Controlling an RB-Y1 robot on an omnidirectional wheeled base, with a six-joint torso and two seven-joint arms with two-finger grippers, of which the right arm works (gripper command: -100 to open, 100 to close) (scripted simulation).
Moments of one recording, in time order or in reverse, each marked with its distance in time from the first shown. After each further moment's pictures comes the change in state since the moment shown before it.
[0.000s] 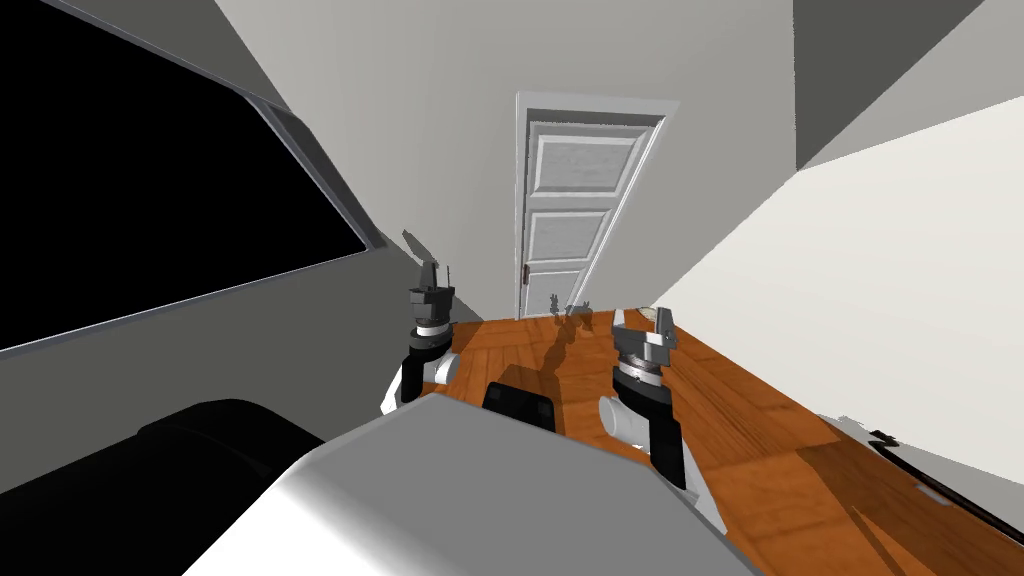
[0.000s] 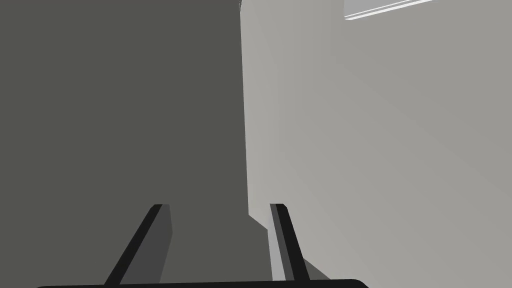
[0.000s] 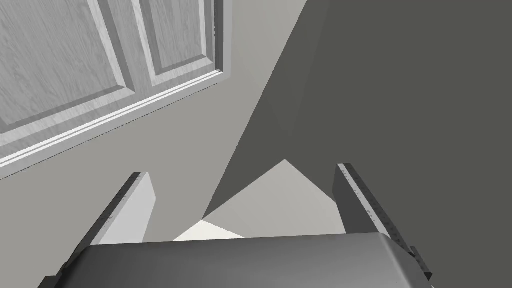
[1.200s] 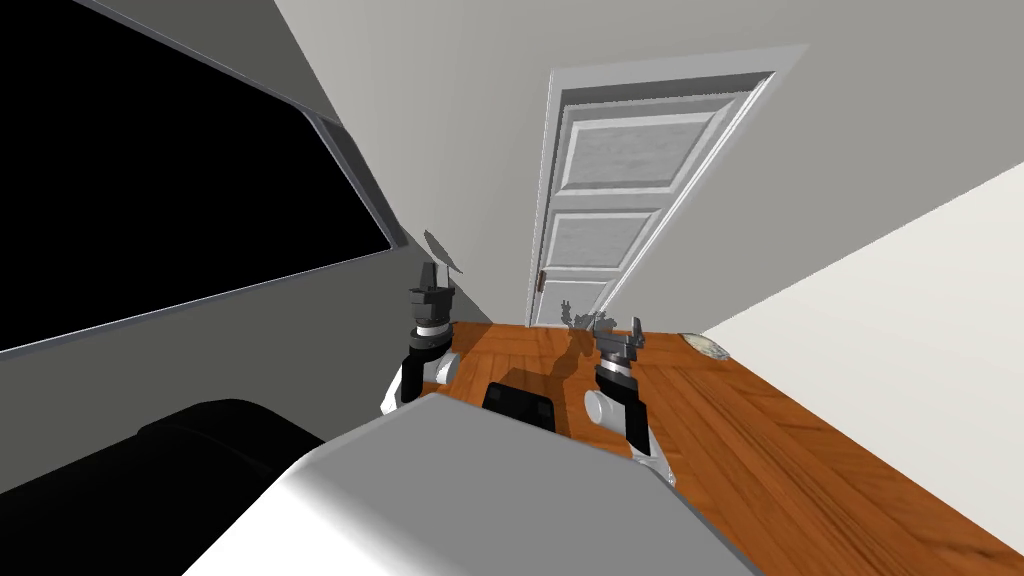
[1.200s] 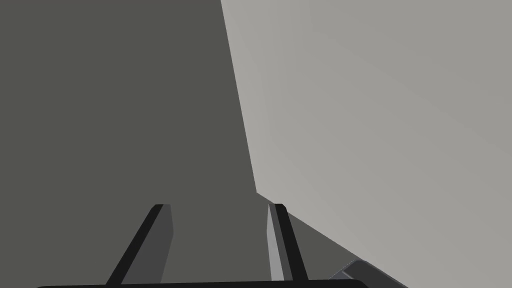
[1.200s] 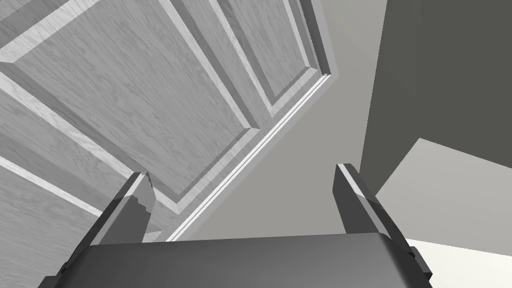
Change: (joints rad) arm -0.096 -0.047 0.065 0.274 -0.199 -0.070 -0.196
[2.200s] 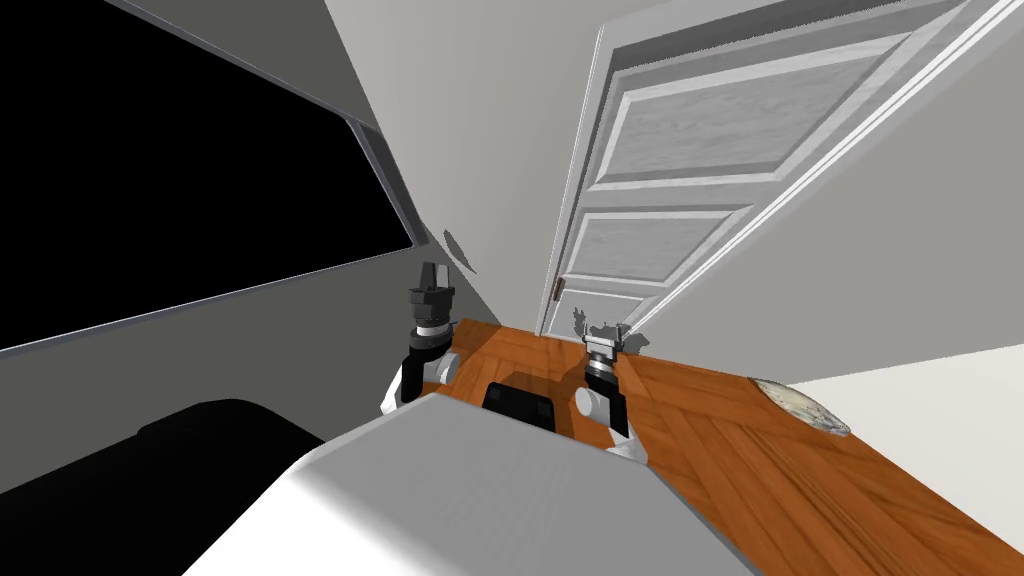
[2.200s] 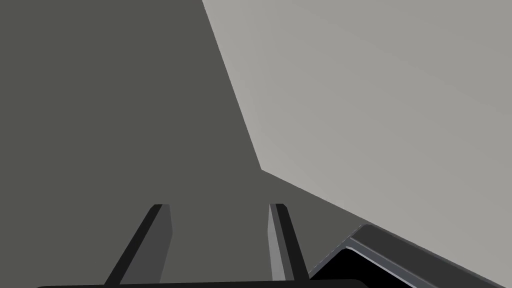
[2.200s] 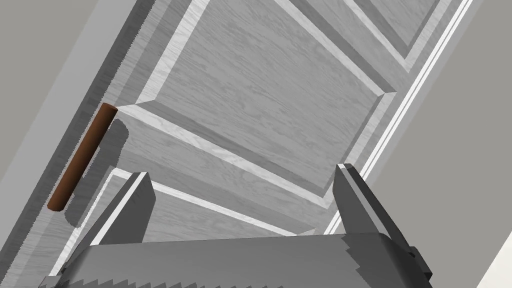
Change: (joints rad) arm -0.108 -0.040 0.066 0.293 -0.203 -0.076 -0.200
